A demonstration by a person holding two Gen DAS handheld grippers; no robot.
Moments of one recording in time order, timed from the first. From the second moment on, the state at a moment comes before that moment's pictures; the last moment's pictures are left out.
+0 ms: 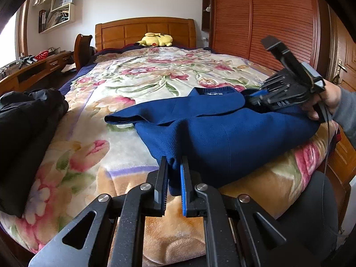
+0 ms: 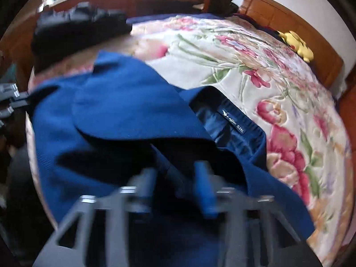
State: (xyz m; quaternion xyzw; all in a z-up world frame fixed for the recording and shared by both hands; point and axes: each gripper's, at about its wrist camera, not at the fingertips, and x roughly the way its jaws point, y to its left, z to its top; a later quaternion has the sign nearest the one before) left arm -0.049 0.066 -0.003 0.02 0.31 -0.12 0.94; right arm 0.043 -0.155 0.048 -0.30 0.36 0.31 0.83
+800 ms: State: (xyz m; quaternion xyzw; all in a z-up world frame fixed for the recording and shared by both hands) left arm -0.050 0.067 -0.006 0.02 0.31 -0.13 0.94; right arm 0.168 -0.176 0.108 -0.15 0.28 0.18 0.93
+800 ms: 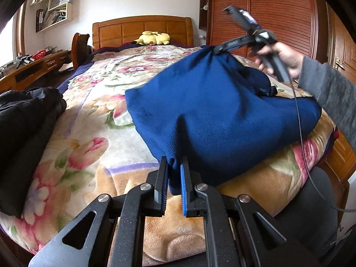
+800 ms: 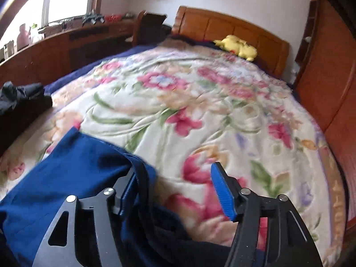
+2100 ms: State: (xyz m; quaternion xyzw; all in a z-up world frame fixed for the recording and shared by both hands) left arm -0.050 0.064 -0.003 0.03 0.31 -0.11 0.94; right arm 0.111 -0.225 0.004 -0.36 0.38 0.21 0.83
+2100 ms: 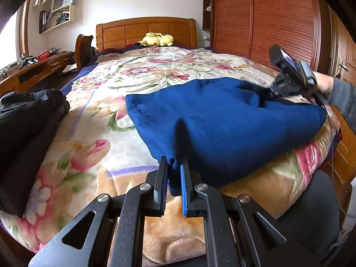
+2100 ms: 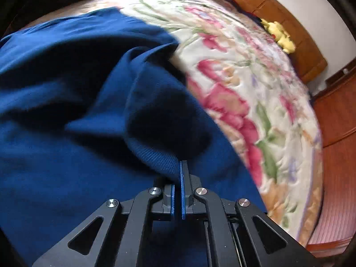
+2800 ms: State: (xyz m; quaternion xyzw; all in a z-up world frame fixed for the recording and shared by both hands) left arm -0.050 0.064 -0.004 0.02 0.31 -0.11 0.94; right arm 0.152 -0.291 0.053 -0.23 0.31 0.16 0.91
